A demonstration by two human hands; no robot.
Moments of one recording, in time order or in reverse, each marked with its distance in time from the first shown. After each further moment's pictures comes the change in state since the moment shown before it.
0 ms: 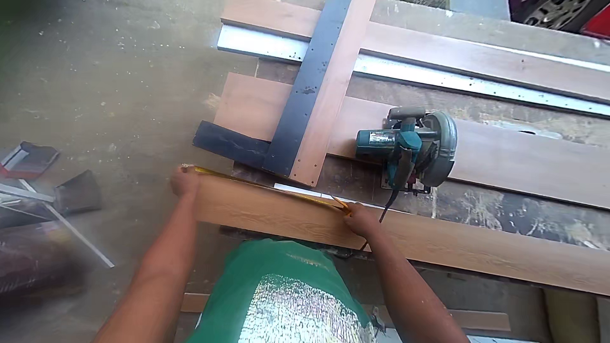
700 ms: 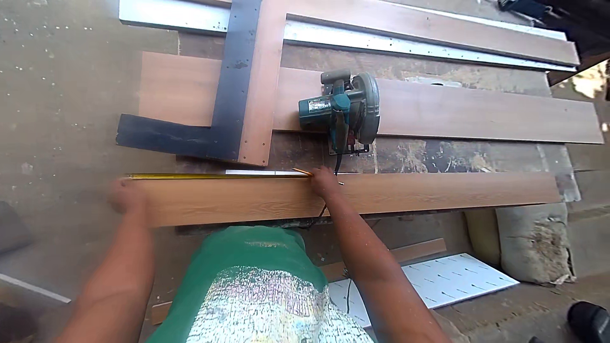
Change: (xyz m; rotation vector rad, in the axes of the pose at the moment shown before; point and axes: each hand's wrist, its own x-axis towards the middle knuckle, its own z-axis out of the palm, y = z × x) left_hand -0.026 -0.012 0.017 0.100 0.052 0.040; right_hand 0.012 0.033 -0.003 -0.002 0.234 0.060
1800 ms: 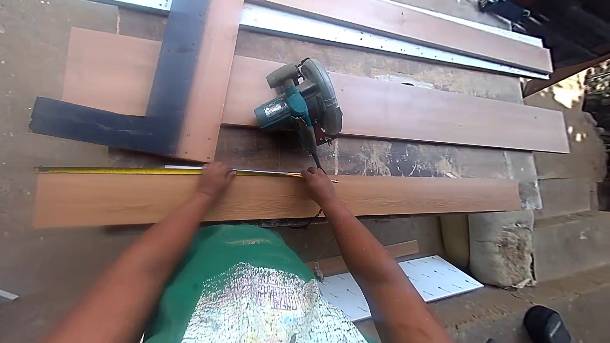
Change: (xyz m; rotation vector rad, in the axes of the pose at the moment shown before) left_hand -0.254 0.137 0.190 0.306 -0.428 1.202; right_hand 0.009 0.166 -0.020 -0.071 0.064 -0.221
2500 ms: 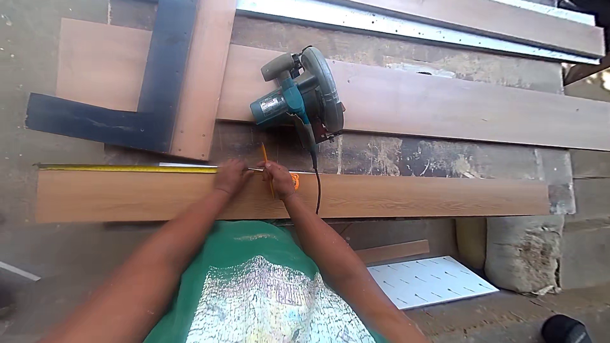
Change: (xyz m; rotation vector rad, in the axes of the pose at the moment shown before) left_hand 0.023 0.061 0.014 -0.087 -0.050 -0.018; right_hand 0.020 -0.097 0.015 1.445 -0.040 -0.069
